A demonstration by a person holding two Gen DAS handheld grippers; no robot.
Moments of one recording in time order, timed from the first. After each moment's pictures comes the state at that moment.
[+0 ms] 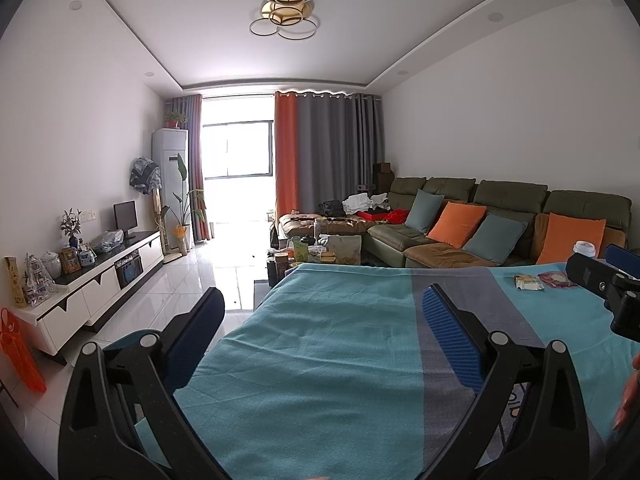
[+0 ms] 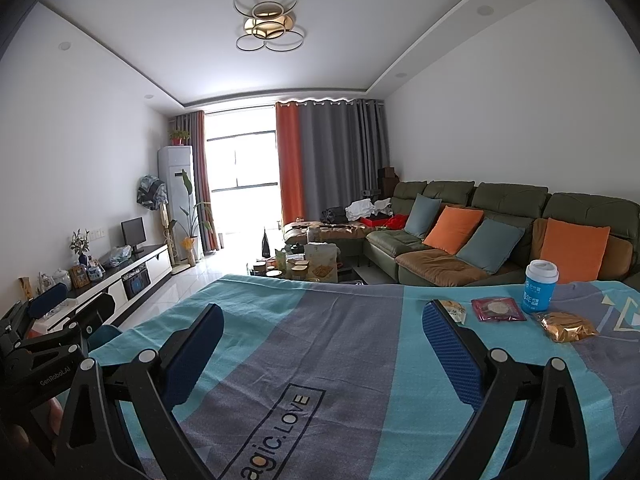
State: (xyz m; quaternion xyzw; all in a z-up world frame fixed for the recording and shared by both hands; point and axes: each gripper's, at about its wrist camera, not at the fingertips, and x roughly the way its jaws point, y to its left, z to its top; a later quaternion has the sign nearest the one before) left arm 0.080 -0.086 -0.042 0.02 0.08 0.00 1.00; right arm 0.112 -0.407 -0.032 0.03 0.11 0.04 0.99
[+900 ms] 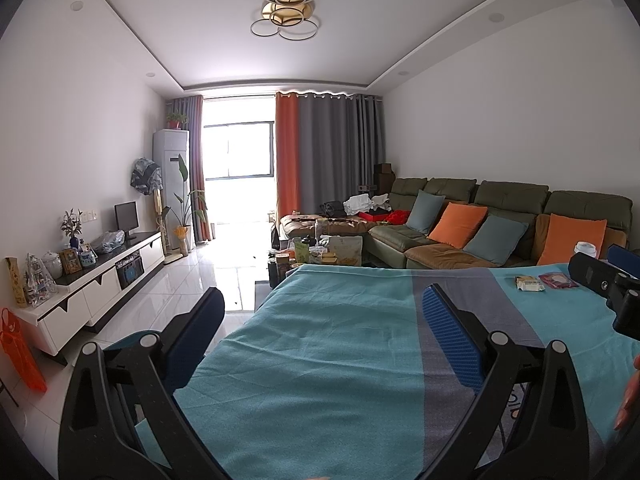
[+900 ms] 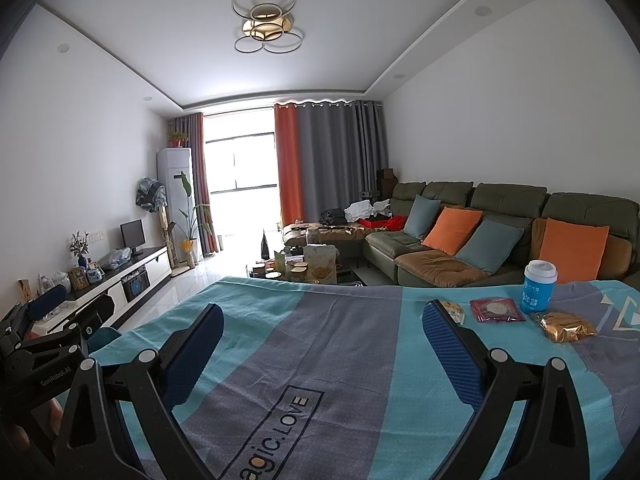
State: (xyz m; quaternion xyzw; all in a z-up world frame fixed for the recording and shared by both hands) left arm 0.080 -0.086 -0.042 0.02 0.08 0.01 1.00; right arm 0.111 -0.409 -0.031 0.03 0.11 0.04 0.99
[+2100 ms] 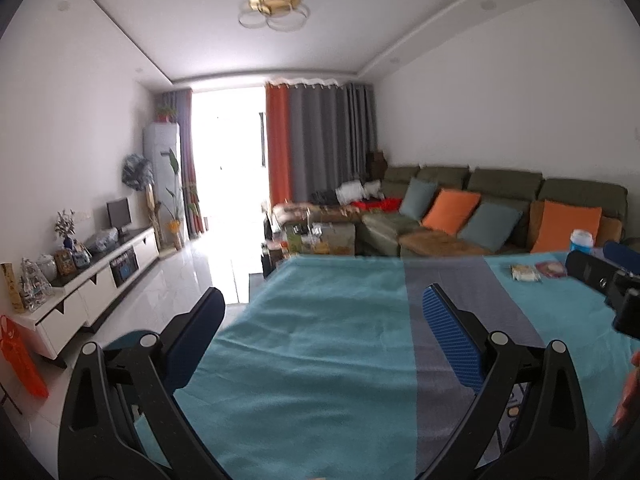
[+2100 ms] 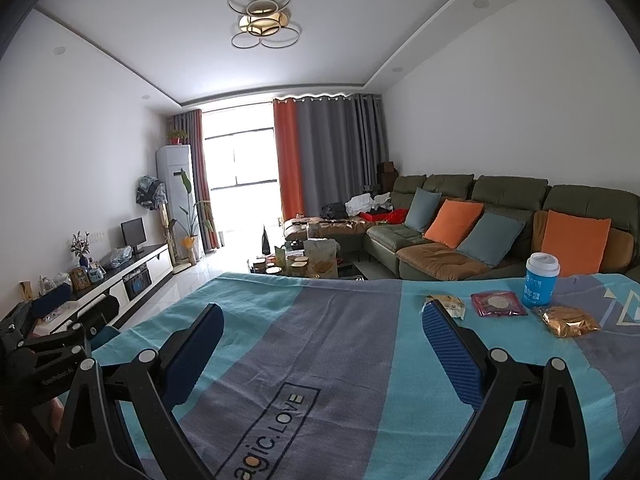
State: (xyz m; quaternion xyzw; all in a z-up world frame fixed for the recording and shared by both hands) left arm 0.097 -0.101 -0.040 0.03 0.12 -0.01 0.99; right arm 0.113 -0.411 -0.031 0.04 0.12 0.04 0.99
